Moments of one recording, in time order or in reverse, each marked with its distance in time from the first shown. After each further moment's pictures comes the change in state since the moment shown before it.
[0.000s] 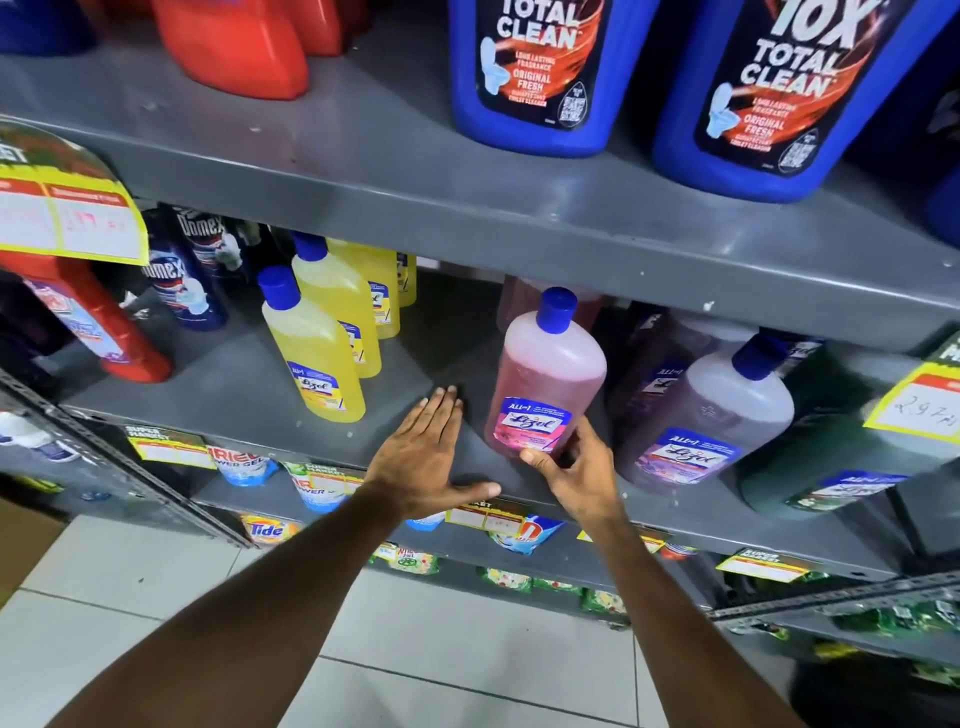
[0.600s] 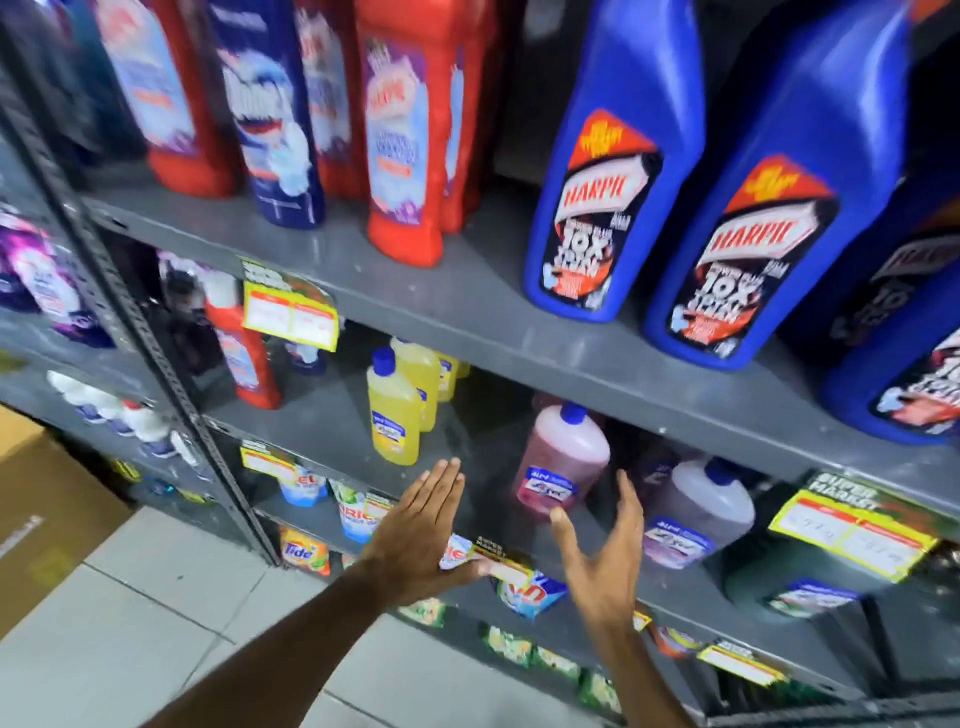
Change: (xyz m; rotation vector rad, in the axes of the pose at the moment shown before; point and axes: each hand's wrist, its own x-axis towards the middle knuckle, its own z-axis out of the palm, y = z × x) left_hand -0.102 0.031 -0.081 -0.042 0.180 -0.052; right_hand -0.081 -0.087 -0.030 -0.049 0.271 -0.271
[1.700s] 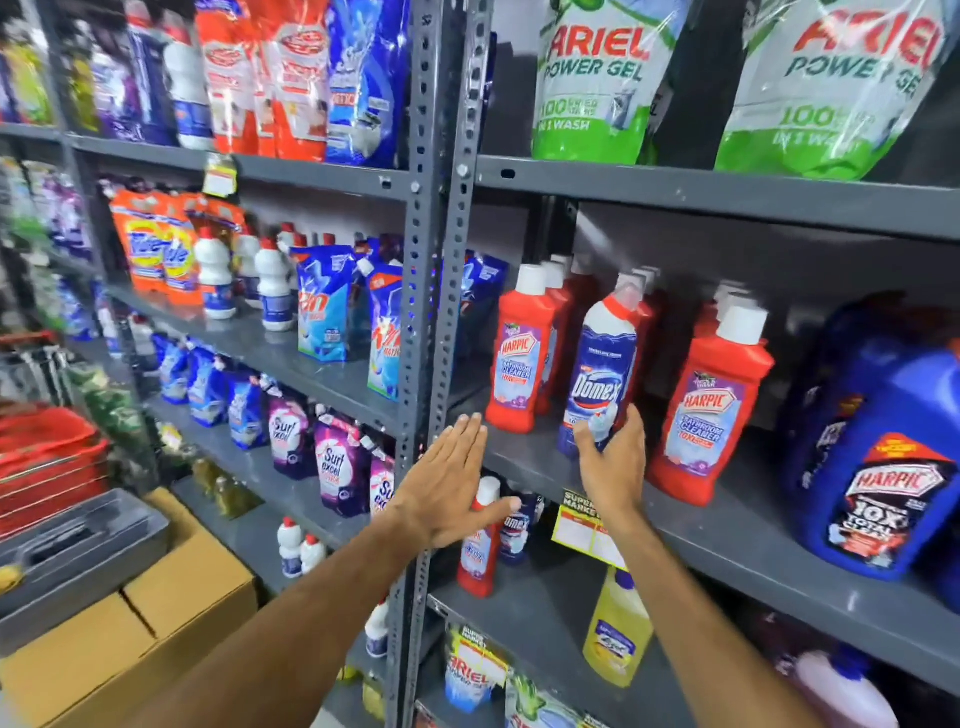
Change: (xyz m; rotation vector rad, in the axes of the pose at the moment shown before) left_hand -0.046 -0.251 -0.351 0.316 0.165 -0.234; right_hand 0.101 -0.405 0.234 0.212 -0.072 -0.185
